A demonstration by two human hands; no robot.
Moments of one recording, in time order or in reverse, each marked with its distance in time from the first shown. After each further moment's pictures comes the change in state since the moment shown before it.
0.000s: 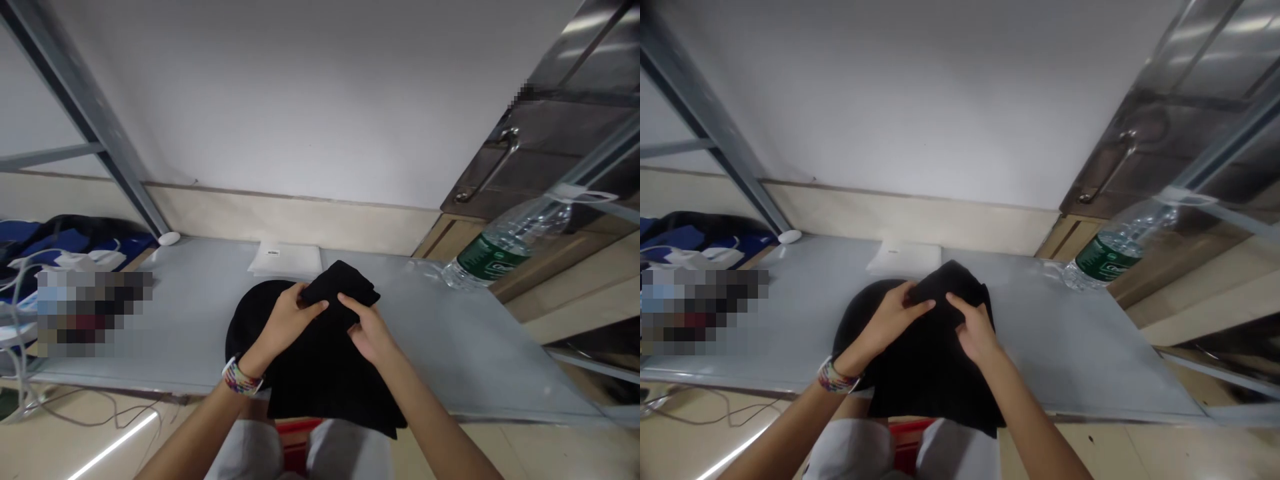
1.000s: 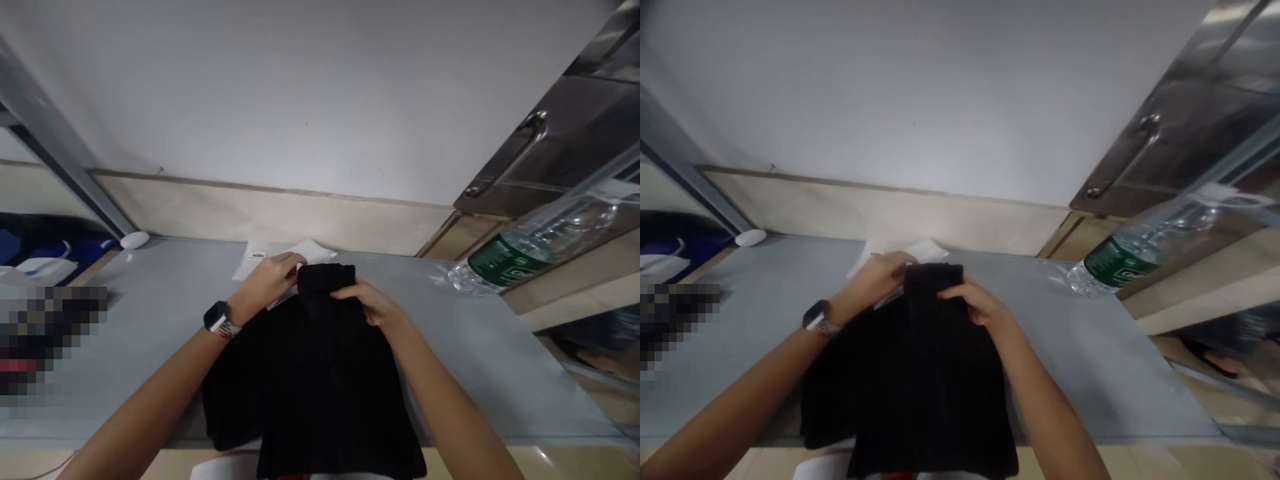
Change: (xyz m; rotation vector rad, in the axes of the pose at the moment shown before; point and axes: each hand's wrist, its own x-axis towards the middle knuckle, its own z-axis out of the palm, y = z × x) left_hand 0.111 -0.029 -0.060 0.722 -0.109 0.628; right_hand 0.088 -0.041 -0.001 -0.394 -0.306 0.239
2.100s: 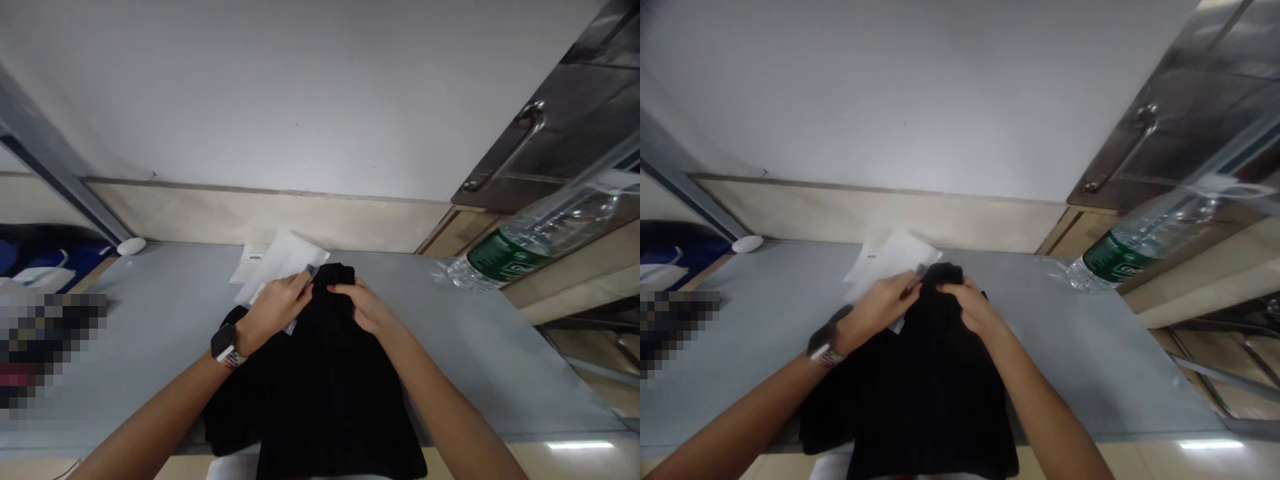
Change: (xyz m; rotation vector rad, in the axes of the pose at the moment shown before) left_hand -0.016 0.036 0.022 0.001 -0.049 -0.147; right_hand -0.001 0.011 0.014 0.101 0.144 -0.162
